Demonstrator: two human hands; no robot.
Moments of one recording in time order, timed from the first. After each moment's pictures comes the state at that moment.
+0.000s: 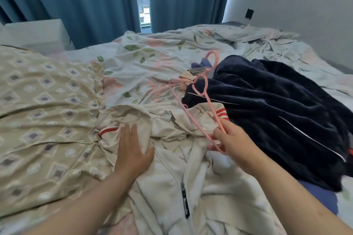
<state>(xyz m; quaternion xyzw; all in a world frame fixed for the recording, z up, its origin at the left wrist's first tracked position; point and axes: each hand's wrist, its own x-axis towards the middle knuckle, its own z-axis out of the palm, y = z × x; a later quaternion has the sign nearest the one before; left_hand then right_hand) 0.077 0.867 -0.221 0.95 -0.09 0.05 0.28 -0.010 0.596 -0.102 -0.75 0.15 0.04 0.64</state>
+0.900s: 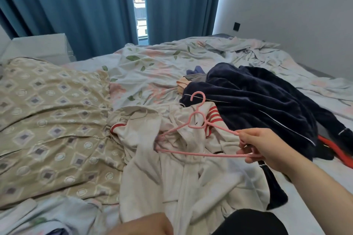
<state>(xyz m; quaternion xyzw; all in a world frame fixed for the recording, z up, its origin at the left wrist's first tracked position) -0.085 0.884 -0.204 0.80 -0.23 -0.52 0.20 -0.097 0.549 -0.065 -0.75 0.23 0.04 0.62</state>
